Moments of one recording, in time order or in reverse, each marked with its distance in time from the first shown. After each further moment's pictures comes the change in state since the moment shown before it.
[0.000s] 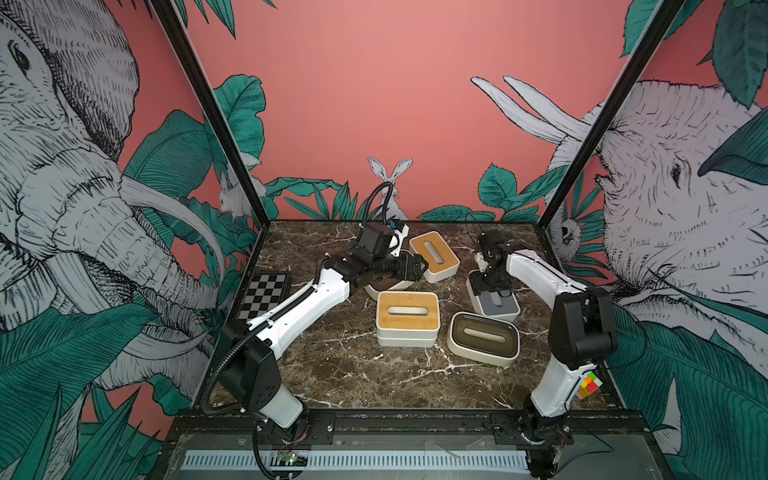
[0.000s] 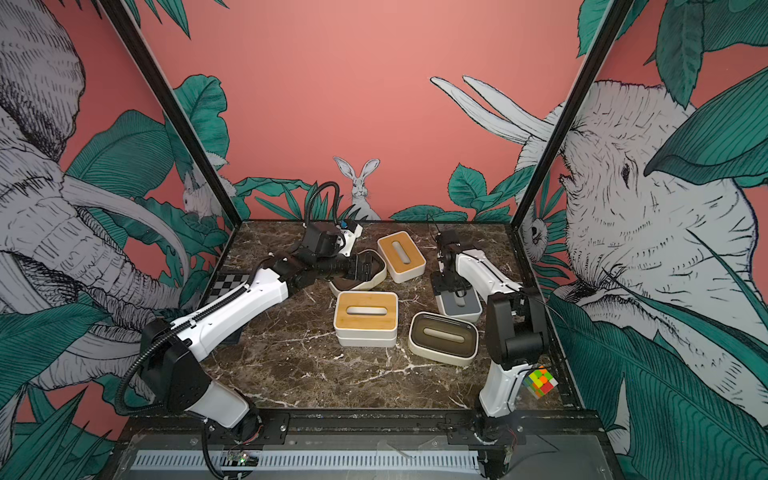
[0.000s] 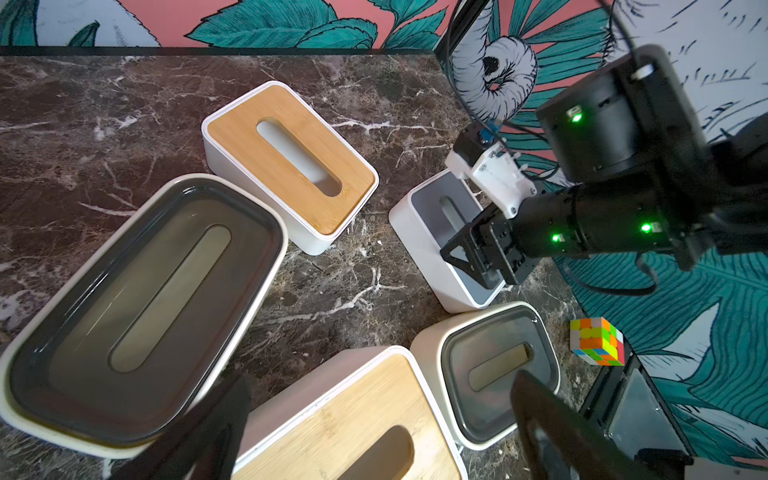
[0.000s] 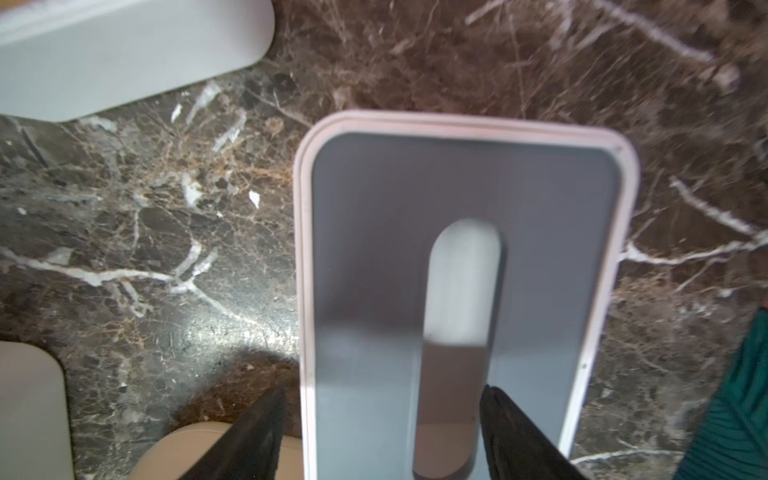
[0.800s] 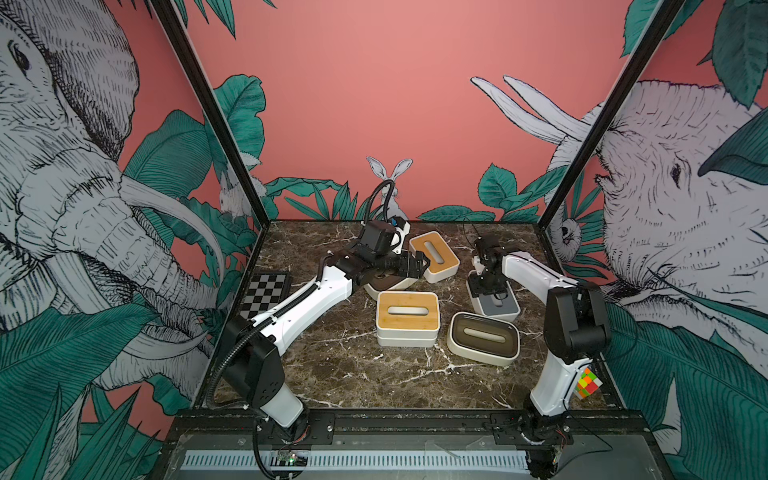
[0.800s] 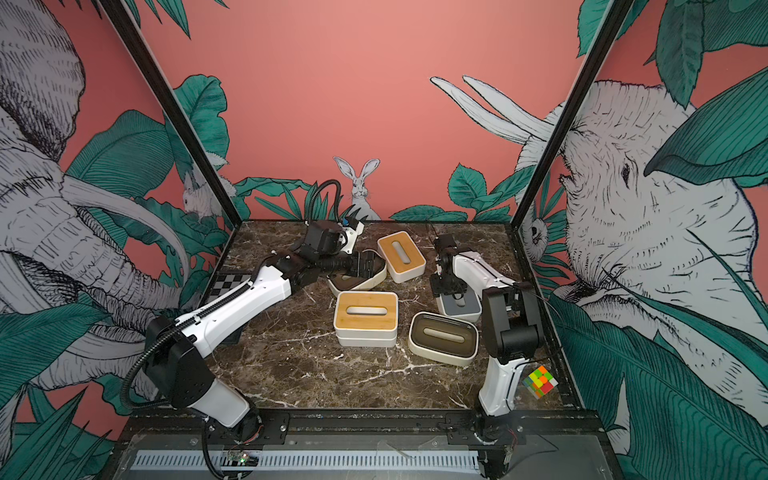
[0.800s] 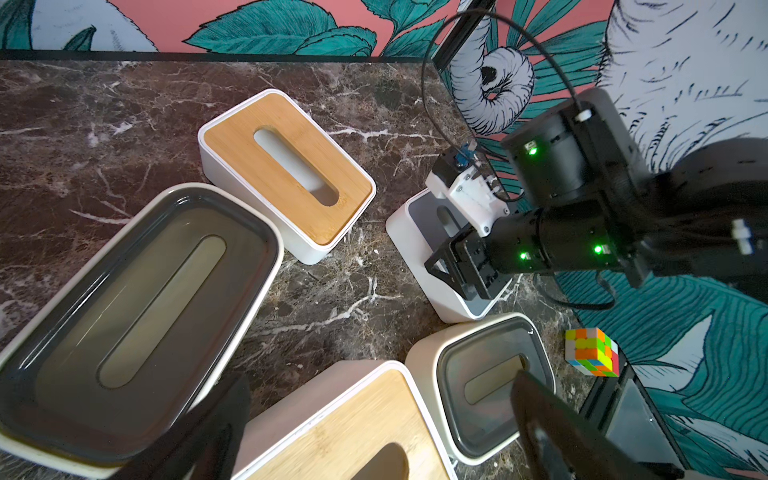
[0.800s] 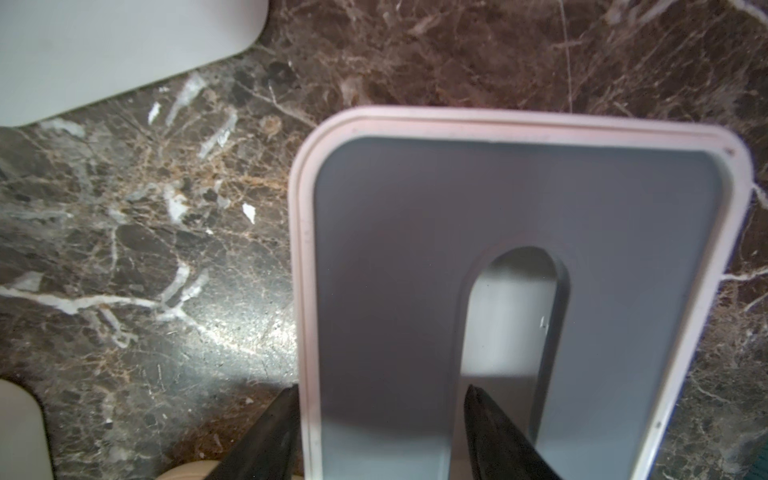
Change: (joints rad) left arm 0.000 0.034 0.045 0.002 0.000 -0.018; right arm 0.000 0.052 -0.022 0.066 -0.010 0.021
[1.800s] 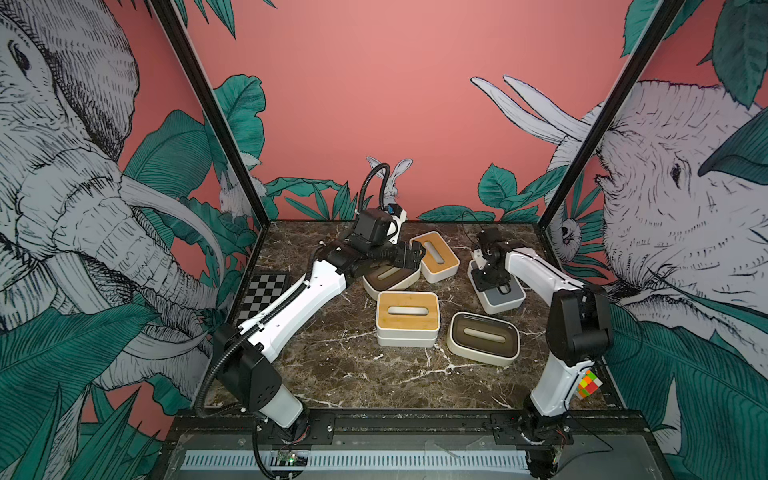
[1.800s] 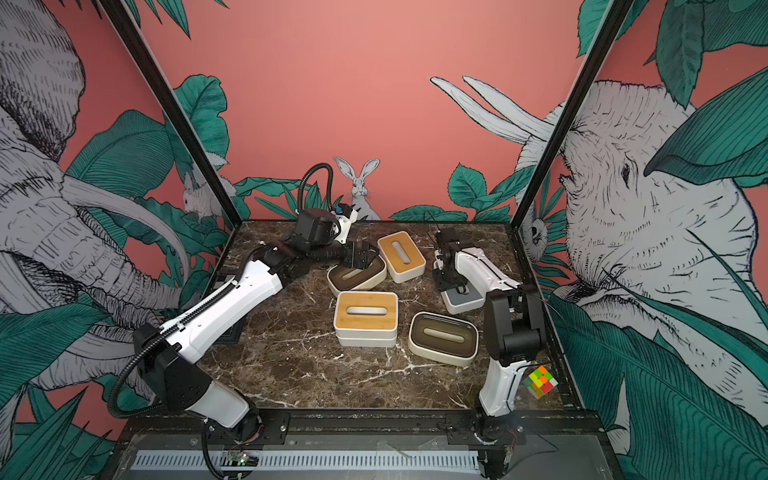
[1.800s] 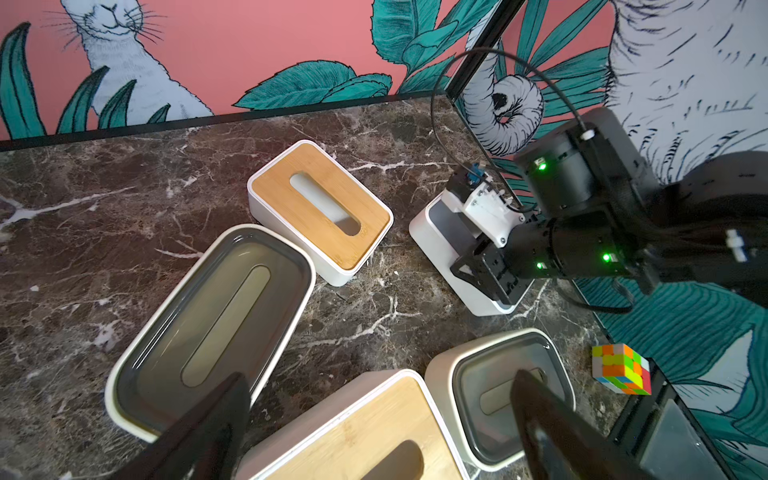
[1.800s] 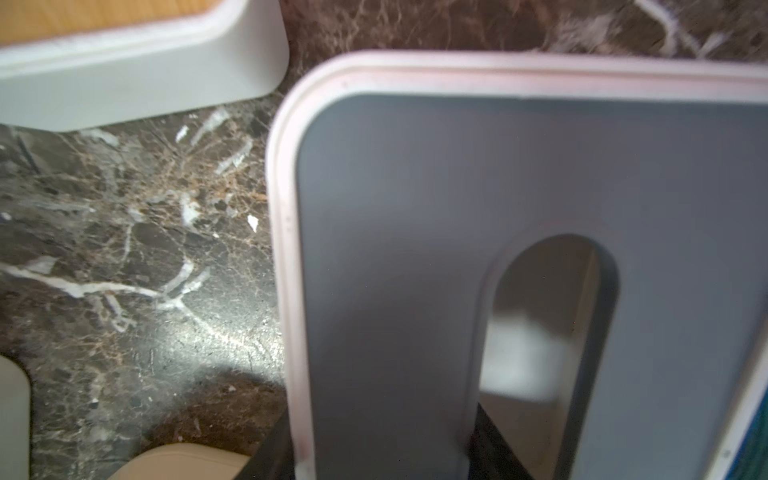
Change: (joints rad) left arm 0.024 -0.044 0.118 -0.138 -0.071 0.060; right arm -0.007 -0.033 0.080 -0.047 0.042 -0.158
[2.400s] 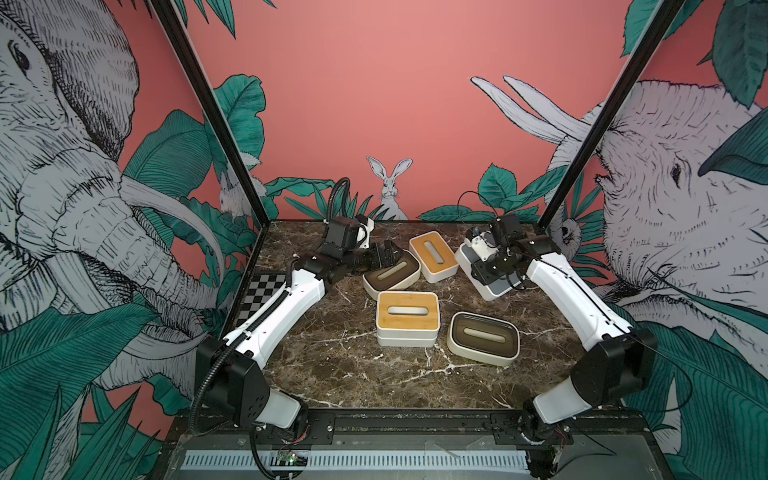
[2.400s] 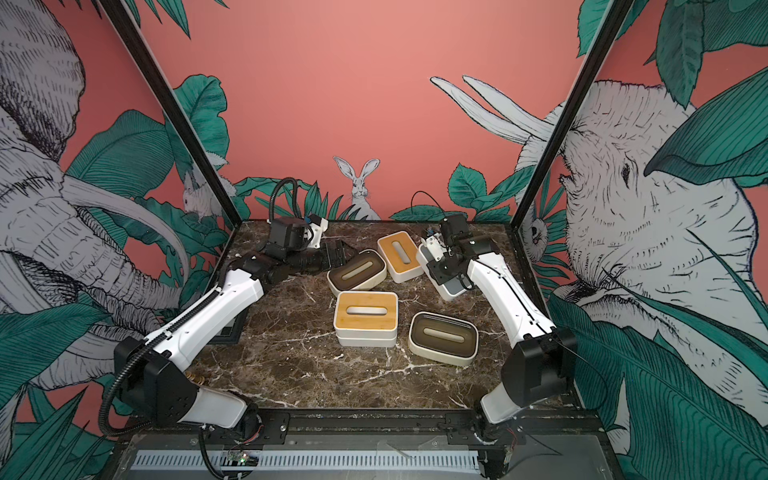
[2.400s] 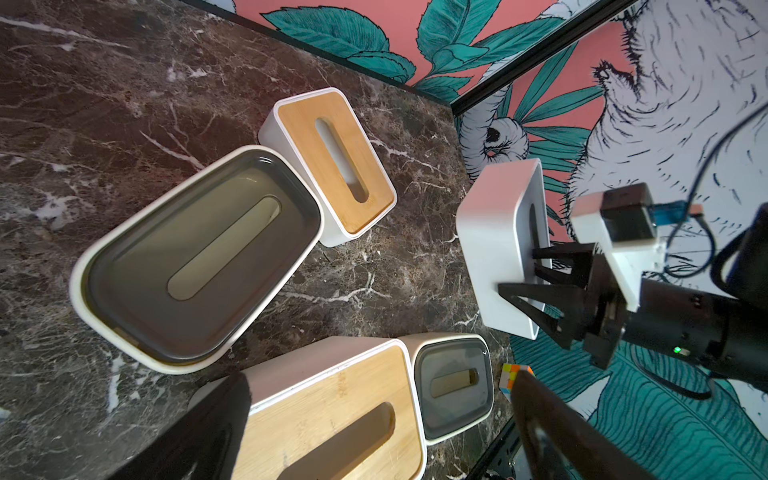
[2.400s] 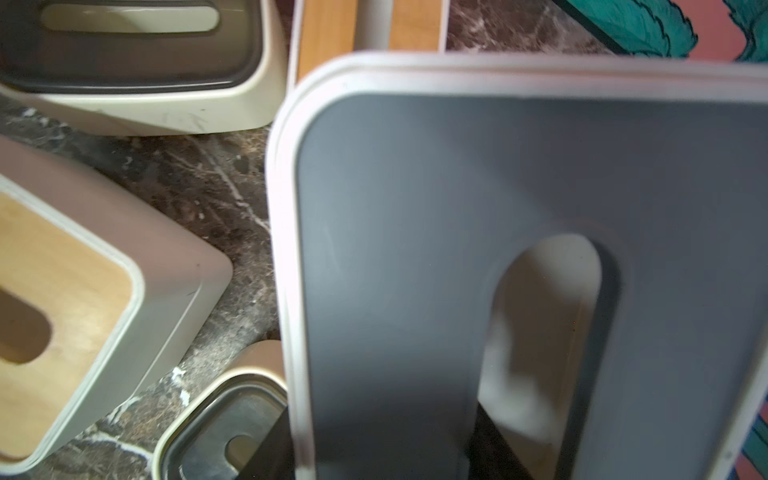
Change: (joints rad) left arm 0.167 -0.110 -0.246 0.113 0.219 -0.269; right arm 0.089 -0.283 0.043 -0.097 -0.179 -0.232
